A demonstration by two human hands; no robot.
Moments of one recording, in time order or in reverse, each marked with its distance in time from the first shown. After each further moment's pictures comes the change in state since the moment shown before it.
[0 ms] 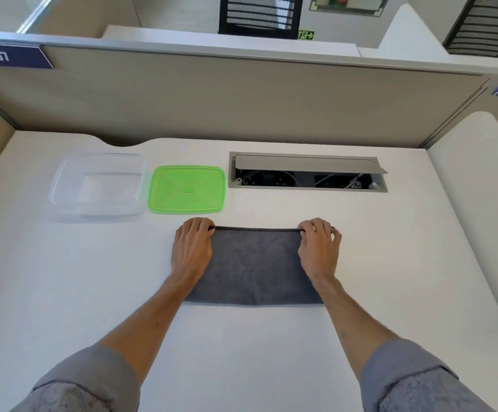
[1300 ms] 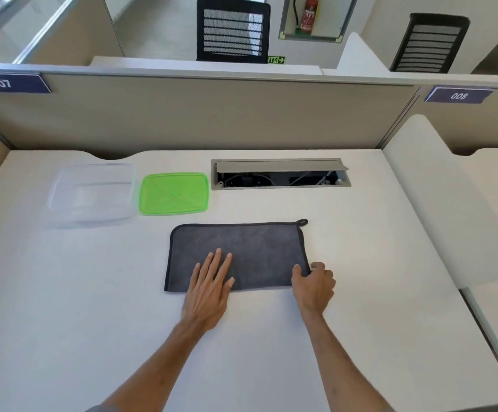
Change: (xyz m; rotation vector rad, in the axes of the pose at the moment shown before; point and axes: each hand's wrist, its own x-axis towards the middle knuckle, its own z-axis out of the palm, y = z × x) left_hand -0.134 0.043 0.023 0.007 -0.233 0.191; right_hand -0.125 0.013 -0.033 0.451 -0.095 0.735
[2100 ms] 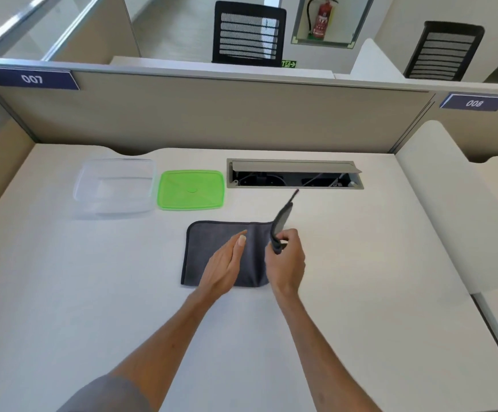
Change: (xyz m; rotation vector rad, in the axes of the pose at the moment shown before) left_hand 0.030 0.012 -0.065 -0.753 -0.008 -0.147; right_hand -0.074 -0.096 0.013 0.342 0.003 -0.338
